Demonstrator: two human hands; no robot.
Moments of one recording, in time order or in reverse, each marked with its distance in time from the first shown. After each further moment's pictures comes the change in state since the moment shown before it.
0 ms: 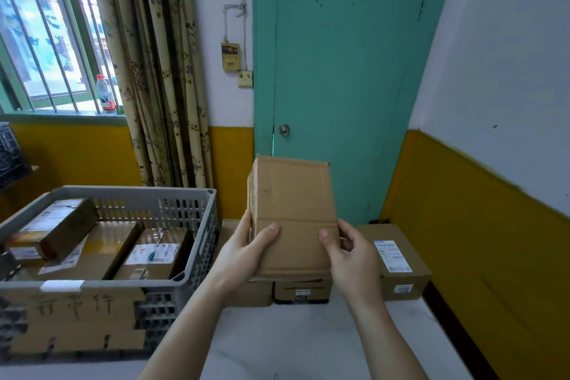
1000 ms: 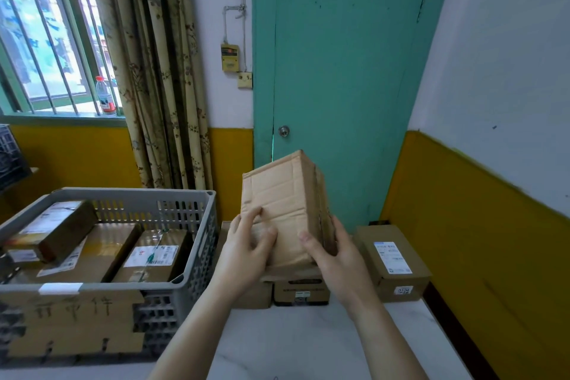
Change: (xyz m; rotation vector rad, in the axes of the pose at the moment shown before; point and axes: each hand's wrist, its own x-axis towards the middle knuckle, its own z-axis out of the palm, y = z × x) left_hand 0.000 0.002 0.011 0.325 0.134 0.223; right_hand -0.013 -0.030 -0.002 0.111 -0.268 0.008
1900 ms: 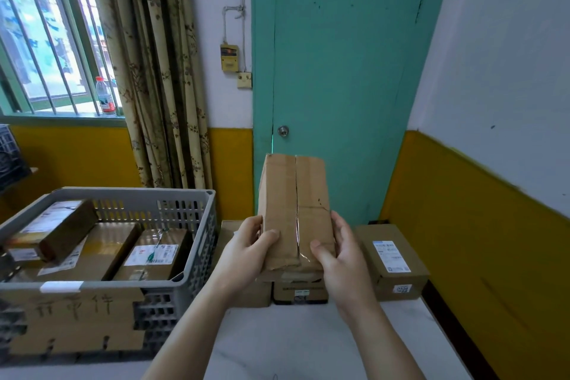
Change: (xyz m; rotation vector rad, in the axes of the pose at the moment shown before) left_hand -0.007 0.007 -0.003 -0.264 -0.113 -0.207; right_hand 0.000 0.016 0.005 0.108 0.067 0.040
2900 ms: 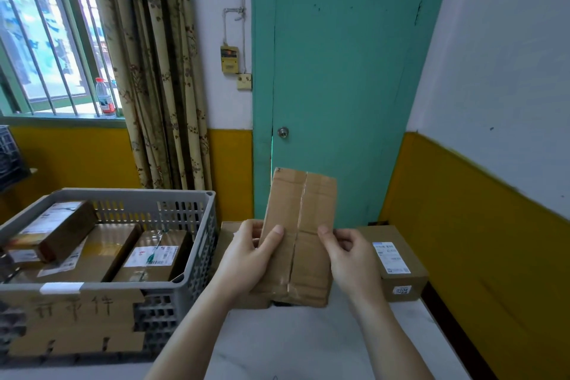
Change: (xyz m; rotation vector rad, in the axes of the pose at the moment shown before) left_hand -0.002 0.003 0.003 0.147 0.053 0.056; right_hand 0.016 0.004 -0.011 -0.216 0.225 0.027
